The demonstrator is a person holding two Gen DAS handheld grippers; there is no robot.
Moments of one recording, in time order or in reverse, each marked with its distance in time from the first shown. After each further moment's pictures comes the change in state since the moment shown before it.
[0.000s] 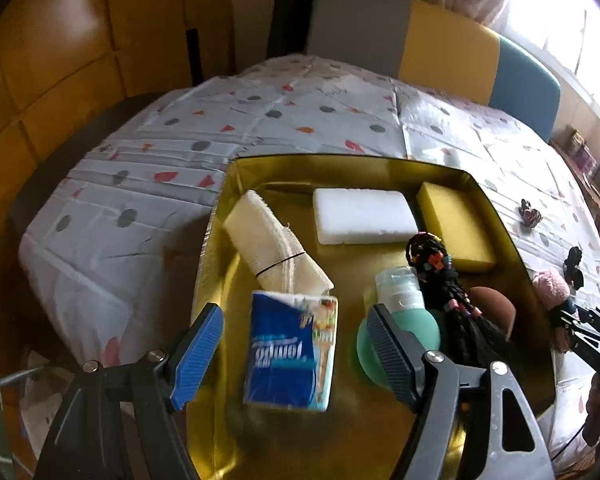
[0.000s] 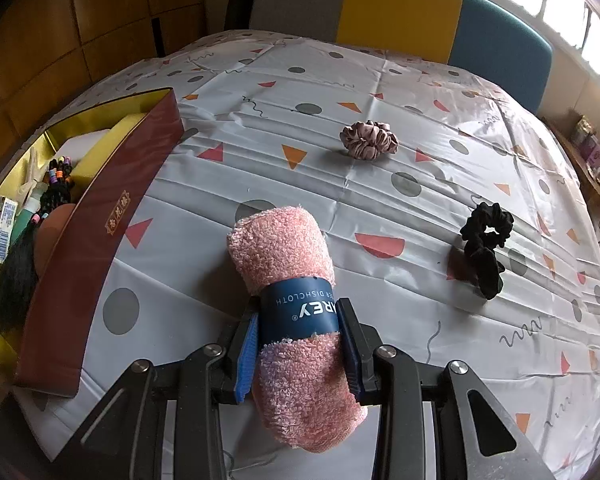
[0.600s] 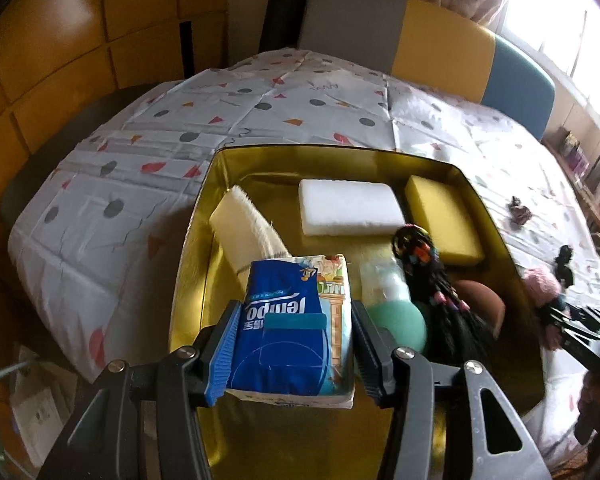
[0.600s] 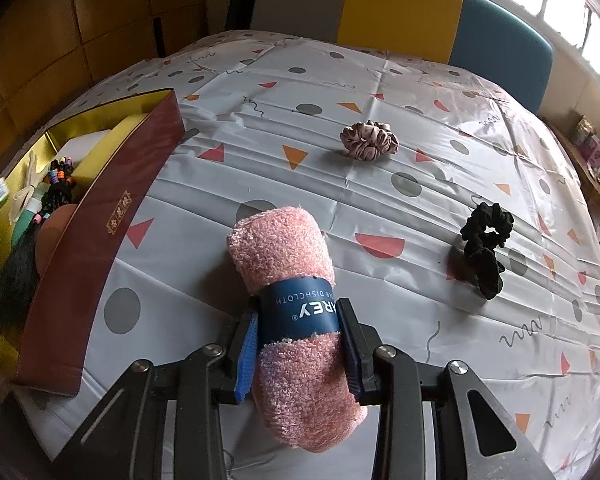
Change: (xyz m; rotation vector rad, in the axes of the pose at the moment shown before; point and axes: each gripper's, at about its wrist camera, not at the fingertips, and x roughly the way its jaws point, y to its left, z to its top) left arm 0.020 -0.006 0.004 0.001 0.036 -0.040; right arm -0.001 0.000 0.000 0.004 0.001 0.004
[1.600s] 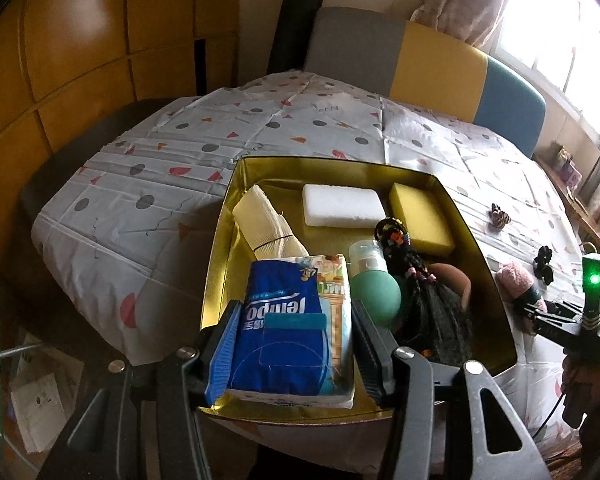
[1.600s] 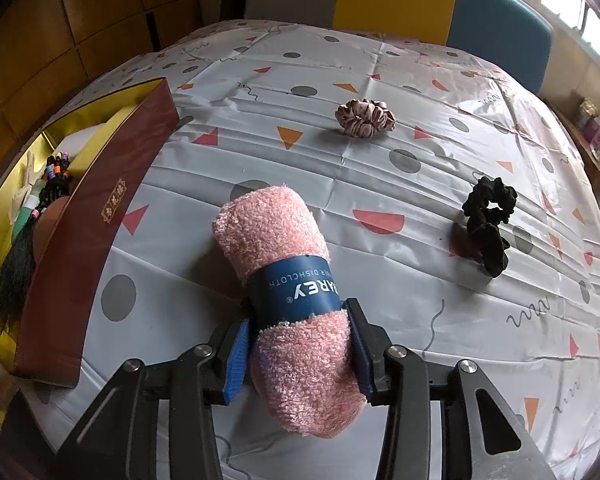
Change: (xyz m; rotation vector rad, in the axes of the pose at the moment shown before) left arm -0.063 0.007 -0.037 -0.036 -0.080 -0.010; right arm 0.004 -0.006 -0.007 0.042 0.047 0.022
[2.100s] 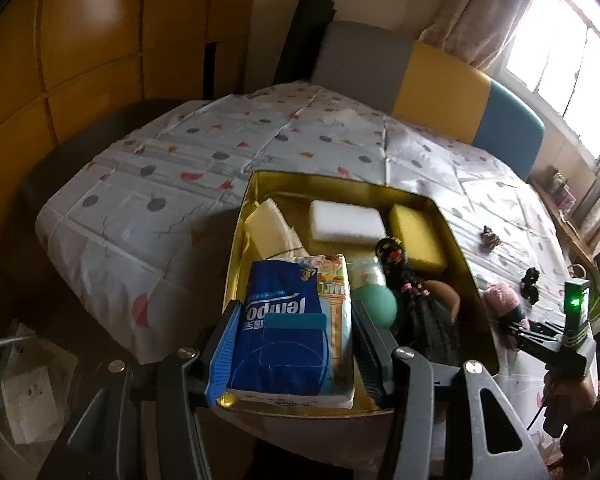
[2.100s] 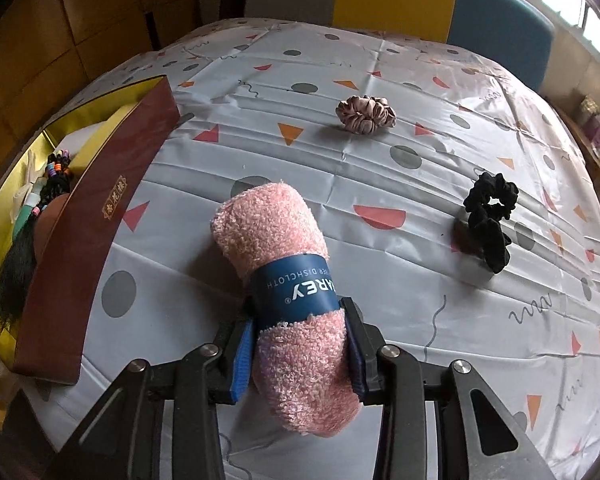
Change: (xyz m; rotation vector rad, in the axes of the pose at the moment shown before) left arm -0.024 0.019 0.003 -0.071 -0.027 -0.031; right arm 0.001 0.000 -0.002 0.000 0.008 0.002
